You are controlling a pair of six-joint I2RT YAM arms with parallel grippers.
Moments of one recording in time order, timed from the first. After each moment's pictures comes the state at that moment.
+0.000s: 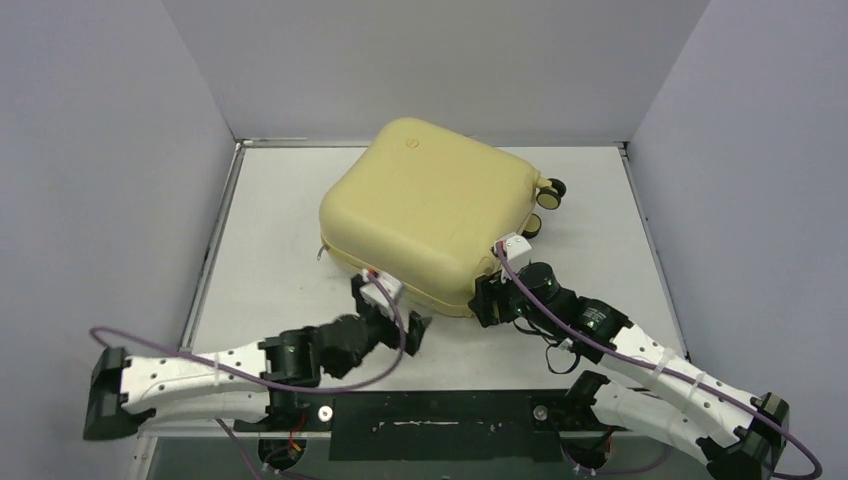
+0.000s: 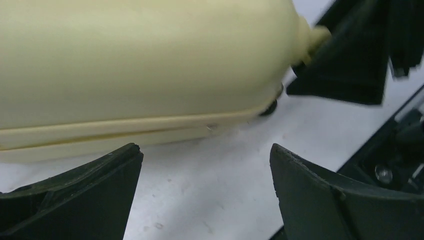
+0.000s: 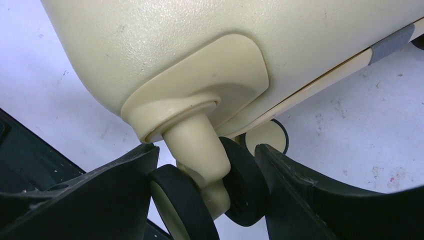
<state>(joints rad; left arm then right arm) -1.18 0.74 0.57 -0.07 -0.51 -0.30 0.83 0.81 0.69 -0.47 0.12 0.28</state>
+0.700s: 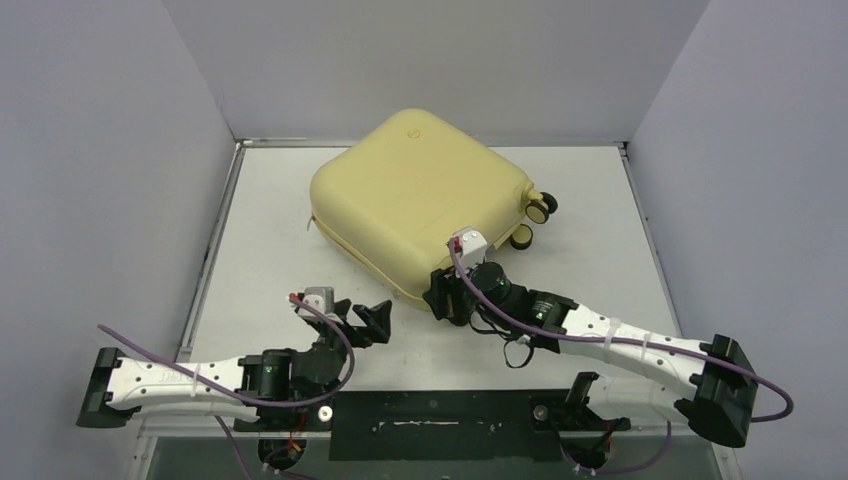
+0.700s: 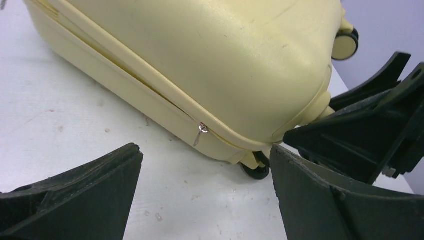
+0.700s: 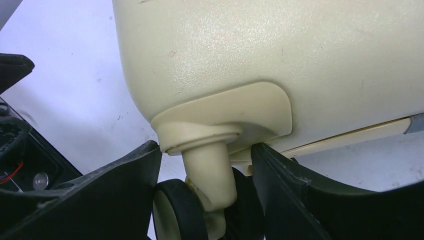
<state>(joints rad) -1.54 0.61 0.38 -0.05 -1.23 -0.70 1.02 1.08 0.72 -0.15 0.23 0.38</state>
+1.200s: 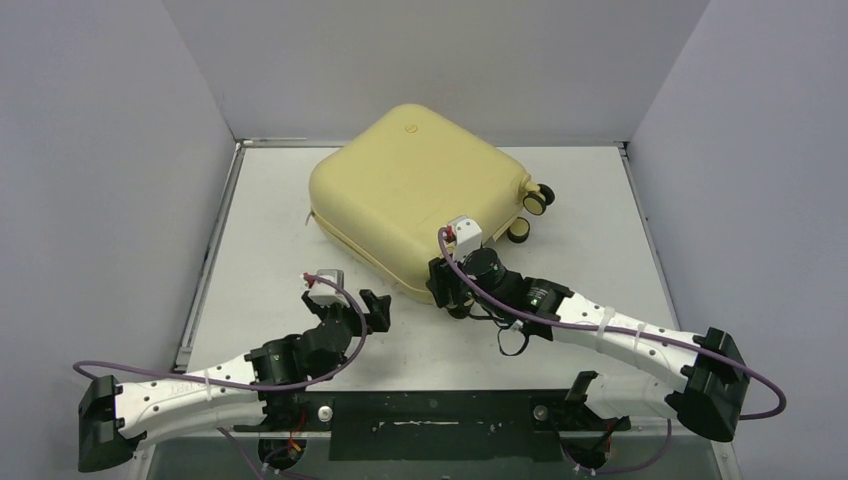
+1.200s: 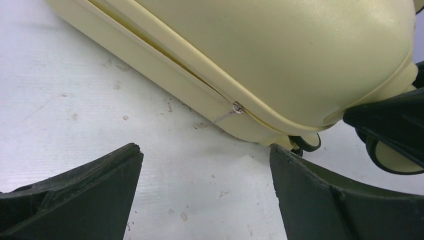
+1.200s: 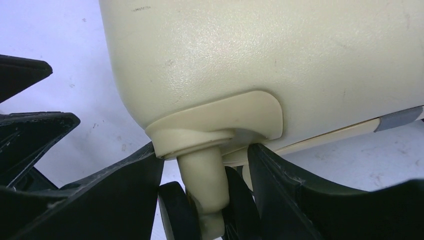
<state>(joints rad) -1.23 0.65 0.37 -0.12 -0.95 -0.72 0.98 1.19 0.84 -0.20 0.25 0.32</state>
